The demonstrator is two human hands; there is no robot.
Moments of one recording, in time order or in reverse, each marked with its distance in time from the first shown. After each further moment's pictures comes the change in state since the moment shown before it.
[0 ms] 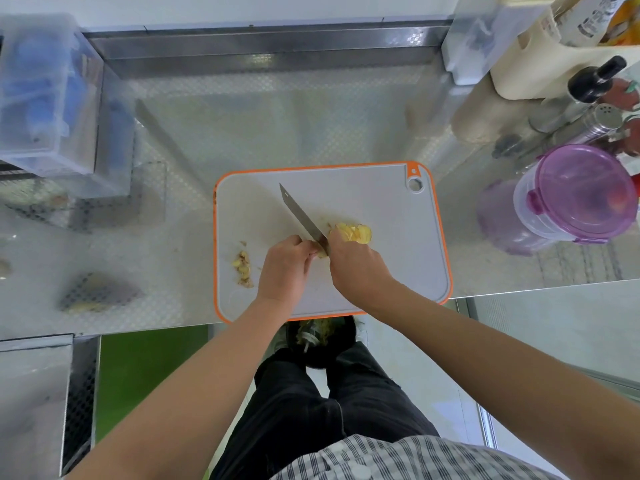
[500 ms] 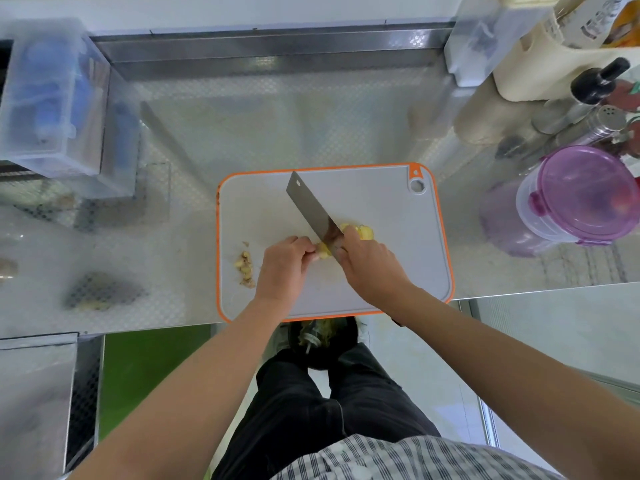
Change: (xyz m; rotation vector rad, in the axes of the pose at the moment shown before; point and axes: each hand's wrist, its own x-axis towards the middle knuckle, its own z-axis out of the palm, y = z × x) left_hand 0.000 0.001 -0.003 0.003 0.001 -0.074; right_hand -0.007 0.019 -0.004 0.064 0.050 -0.028
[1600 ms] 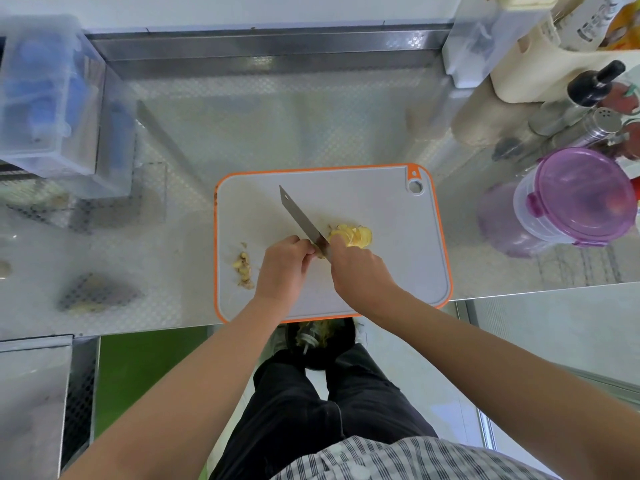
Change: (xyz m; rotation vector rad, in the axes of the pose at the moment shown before) left_hand 0.004 -0.002 0.001 0.011 -0.007 0.040; right_hand 0.004 -0.014 0.011 -0.138 -0.031 -0.005
